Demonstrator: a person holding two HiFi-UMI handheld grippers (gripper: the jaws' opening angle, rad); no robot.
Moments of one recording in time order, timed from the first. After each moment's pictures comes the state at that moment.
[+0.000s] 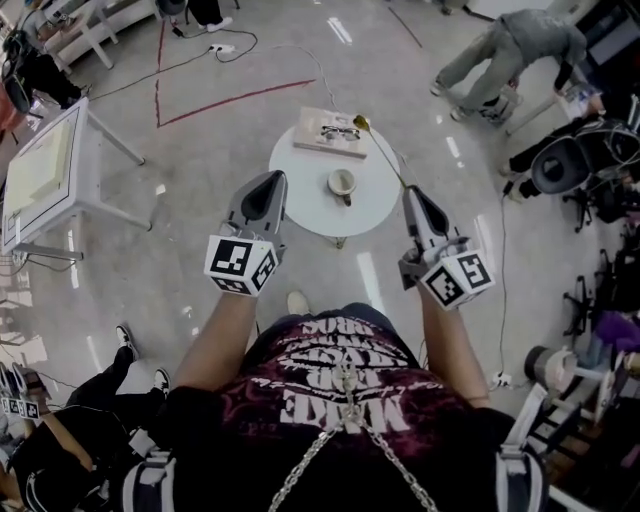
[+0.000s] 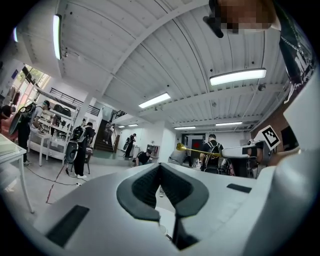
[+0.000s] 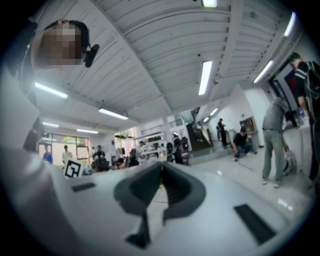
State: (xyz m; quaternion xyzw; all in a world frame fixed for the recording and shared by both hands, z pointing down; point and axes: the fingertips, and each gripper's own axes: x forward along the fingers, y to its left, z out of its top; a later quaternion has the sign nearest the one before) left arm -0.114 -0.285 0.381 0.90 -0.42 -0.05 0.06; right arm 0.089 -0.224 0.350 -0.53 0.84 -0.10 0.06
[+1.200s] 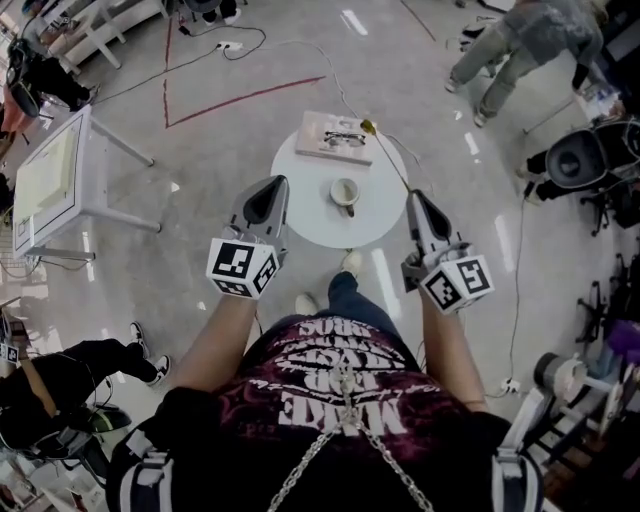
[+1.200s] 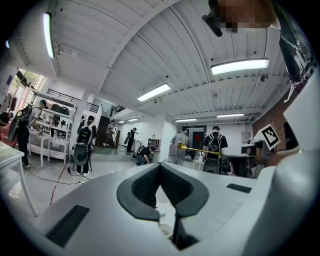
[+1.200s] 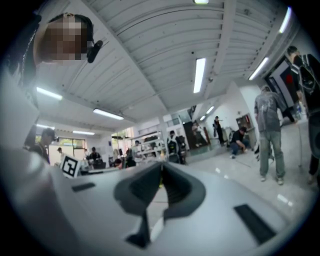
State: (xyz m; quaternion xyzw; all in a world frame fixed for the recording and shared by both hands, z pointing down) left arm -0.081 -0.324 0.404 0.90 -0.43 -0.01 0.06; right arm 0.131 -0.266 0.383 -0.54 0.83 -0.12 0.07
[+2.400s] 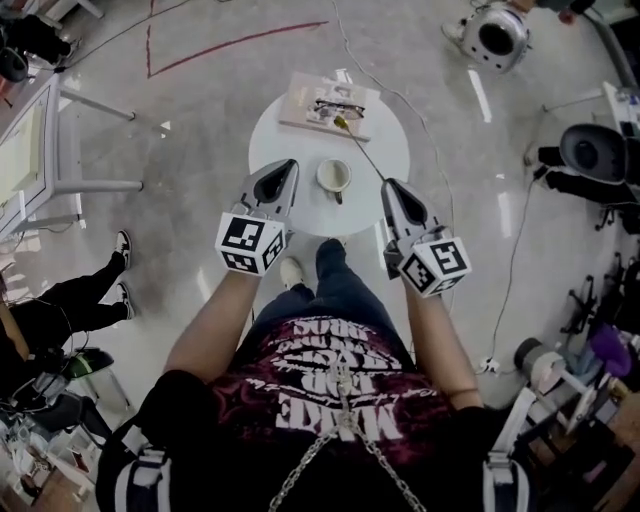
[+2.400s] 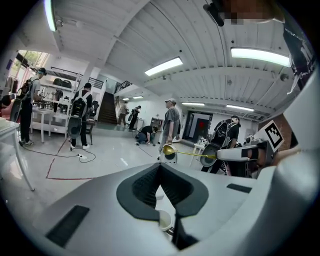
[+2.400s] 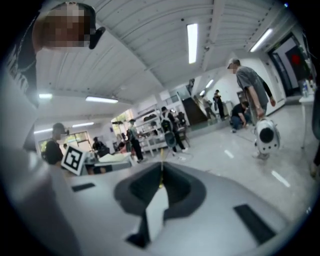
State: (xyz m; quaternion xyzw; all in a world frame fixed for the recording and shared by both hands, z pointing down) left arm -0.014 -0.398 0.536 0.89 -0.42 0.08 0.17; right arm 0.142 -0.351 0.516 -0.50 0.84 -0.23 -0.03
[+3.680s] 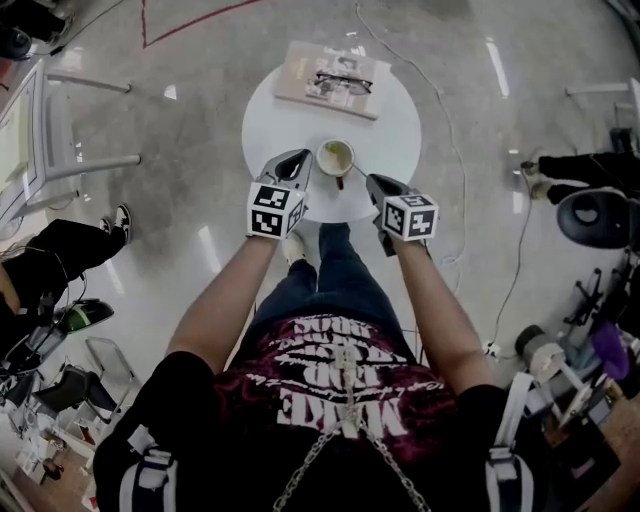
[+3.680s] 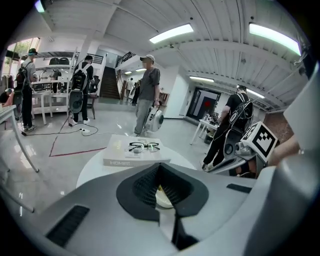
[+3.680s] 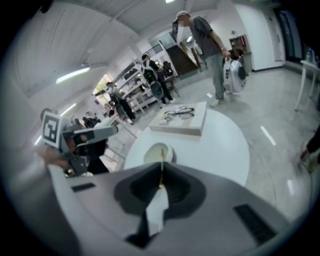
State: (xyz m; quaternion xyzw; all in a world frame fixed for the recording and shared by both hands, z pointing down) left arm 0.018 -0.401 0.708 0.85 -0.41 0.20 0.26; right arm 0.152 -0.337 0.767 -0.43 0.76 -0.44 -0.22
